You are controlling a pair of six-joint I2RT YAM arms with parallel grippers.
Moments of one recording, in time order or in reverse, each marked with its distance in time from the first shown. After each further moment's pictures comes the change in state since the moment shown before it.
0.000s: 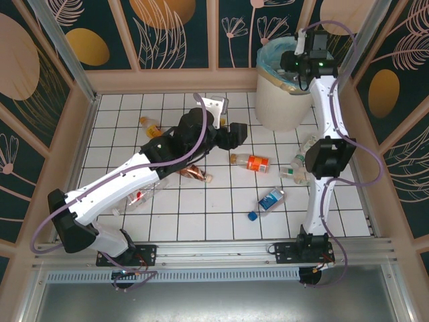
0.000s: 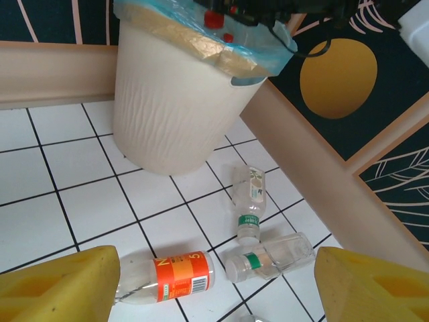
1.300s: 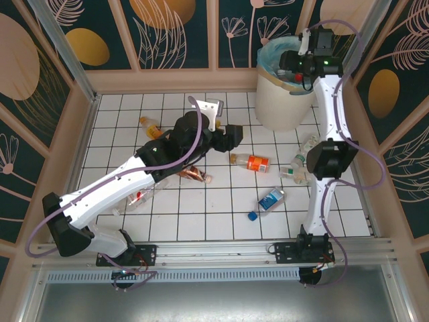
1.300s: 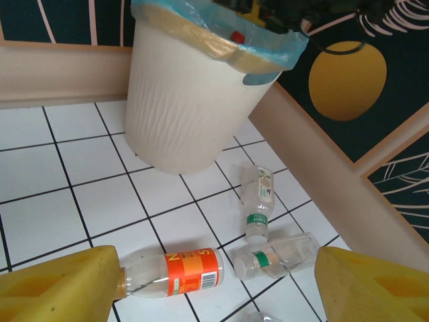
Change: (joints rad) left arm 0.000 -0.054 -0.048 0.003 -0.032 -0.003; right arm -0.008 -0.065 0.026 -0.084 -0.013 0.044
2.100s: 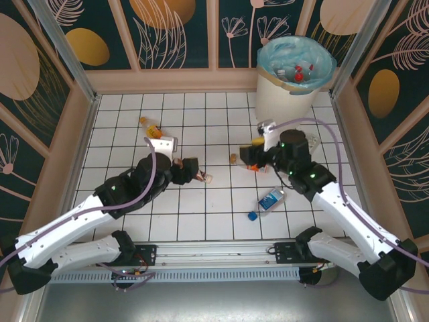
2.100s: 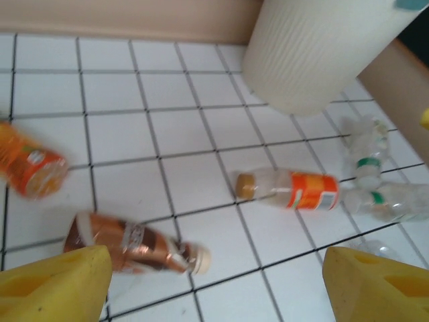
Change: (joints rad) left arm 0.000 -0.489 -0.514 -0.188 -0.204 -0.080; right arm 0.539 -1.178 -1.653 0.614 -0.071 0.030
